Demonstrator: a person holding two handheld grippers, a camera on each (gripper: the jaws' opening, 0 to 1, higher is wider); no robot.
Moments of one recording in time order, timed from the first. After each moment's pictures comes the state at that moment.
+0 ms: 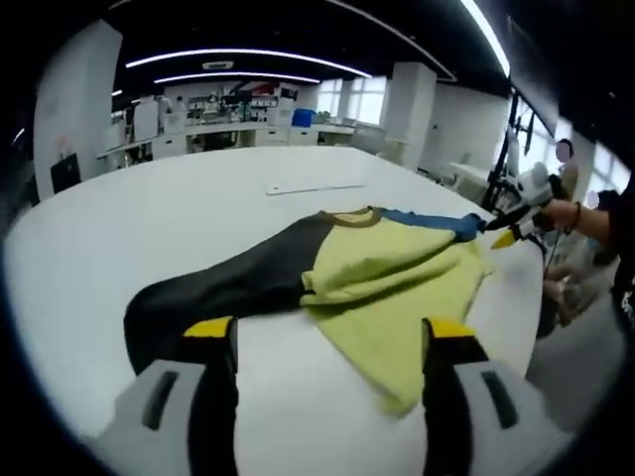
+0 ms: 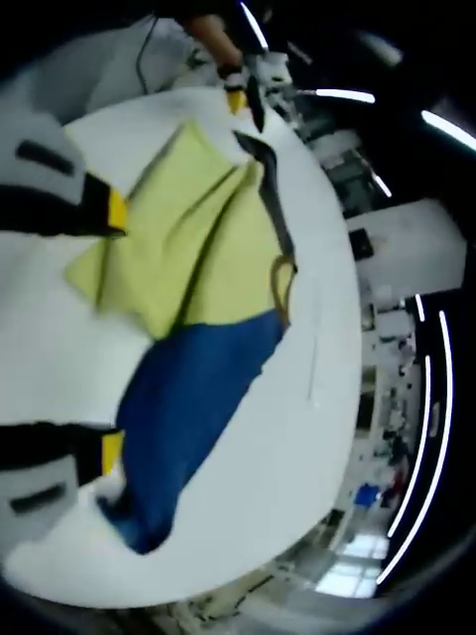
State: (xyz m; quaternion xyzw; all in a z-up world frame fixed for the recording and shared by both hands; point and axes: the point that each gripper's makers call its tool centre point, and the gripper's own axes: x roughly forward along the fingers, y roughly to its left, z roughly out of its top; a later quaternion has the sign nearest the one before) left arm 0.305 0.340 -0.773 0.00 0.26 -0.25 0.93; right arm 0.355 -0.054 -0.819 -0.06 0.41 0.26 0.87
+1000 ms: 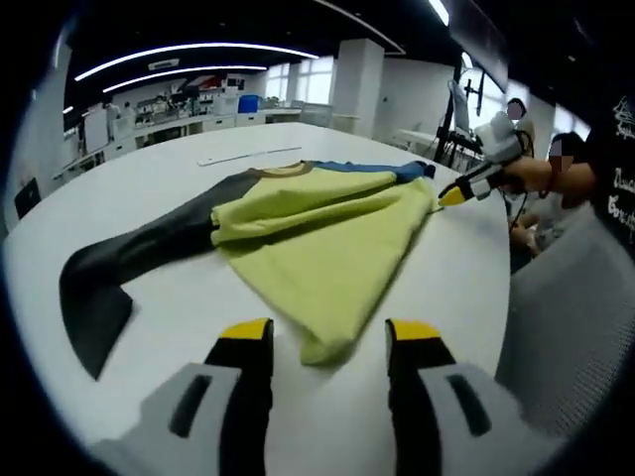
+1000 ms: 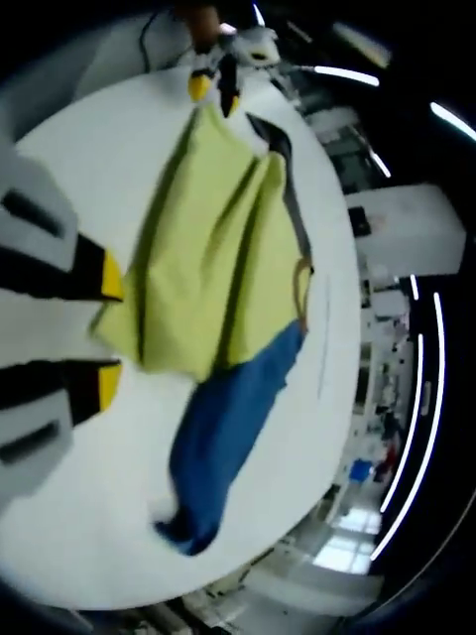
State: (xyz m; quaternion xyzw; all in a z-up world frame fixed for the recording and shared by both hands) left arm 0.259 0.293 -0.833 0.04 0.28 -0.33 0.90; right arm 0.318 -0.026 -0.840 -0.07 0.39 0.20 0.89
